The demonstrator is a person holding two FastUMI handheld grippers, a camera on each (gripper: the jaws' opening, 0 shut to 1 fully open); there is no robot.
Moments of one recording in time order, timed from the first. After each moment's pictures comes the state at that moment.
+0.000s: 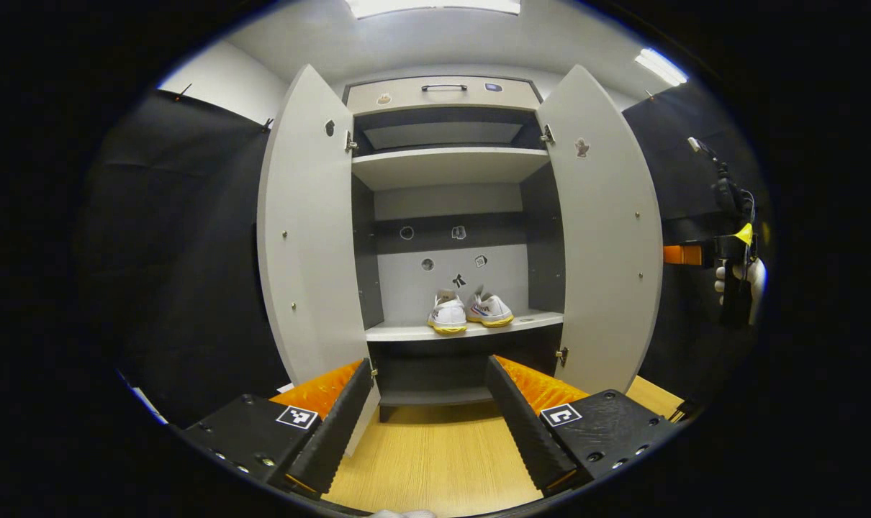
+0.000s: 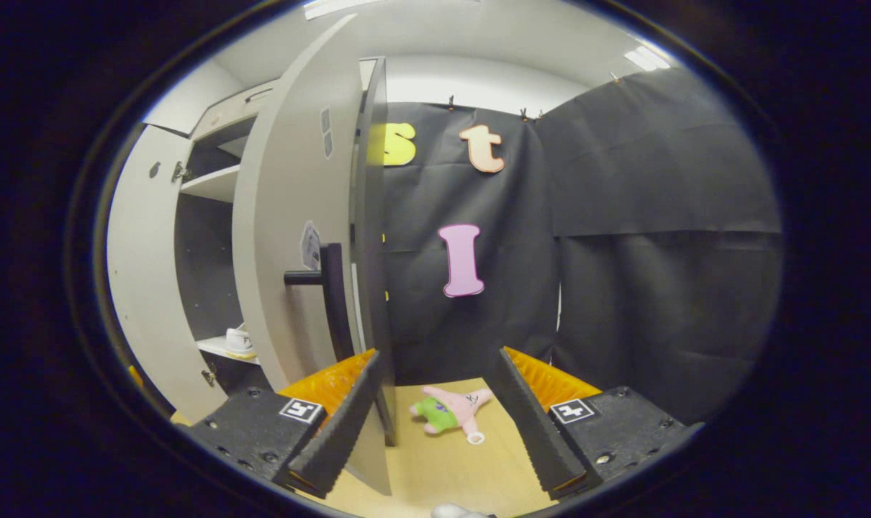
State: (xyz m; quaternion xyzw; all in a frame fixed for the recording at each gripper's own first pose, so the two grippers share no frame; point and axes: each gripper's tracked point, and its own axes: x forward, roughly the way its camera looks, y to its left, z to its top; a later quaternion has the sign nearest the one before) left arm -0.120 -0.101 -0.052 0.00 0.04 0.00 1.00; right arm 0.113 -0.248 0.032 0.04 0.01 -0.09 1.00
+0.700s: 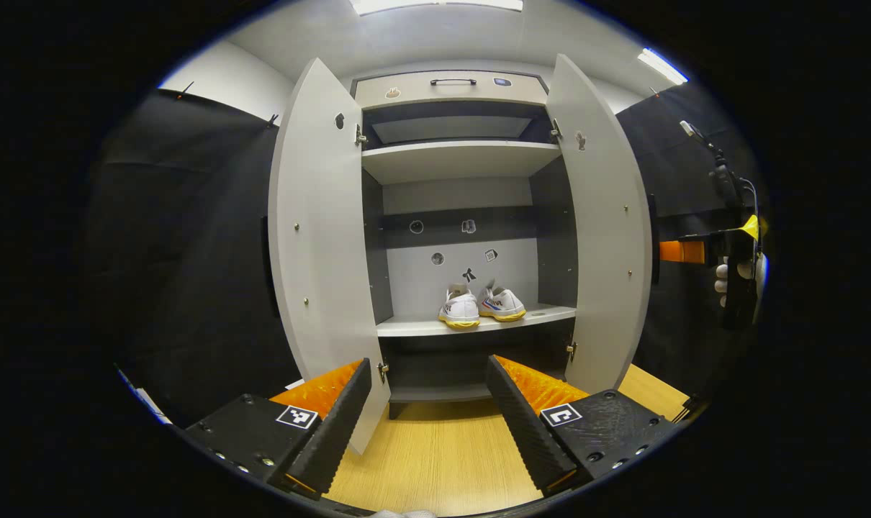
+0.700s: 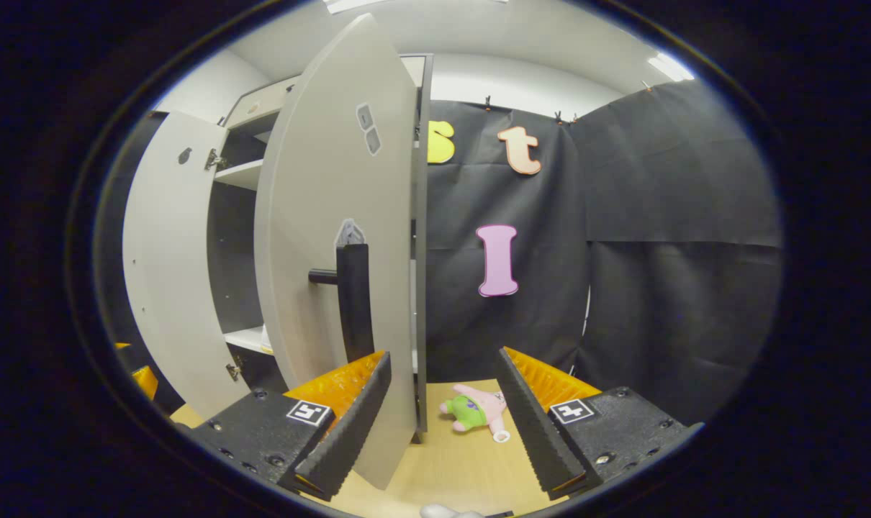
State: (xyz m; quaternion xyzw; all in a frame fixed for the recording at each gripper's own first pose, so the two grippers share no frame) left arm -0.120 -0.084 -0.056 0.00 0.05 0.00 1.00; right arm 0.117 -0.179 0.032 0.03 0.02 -0.04 1.00
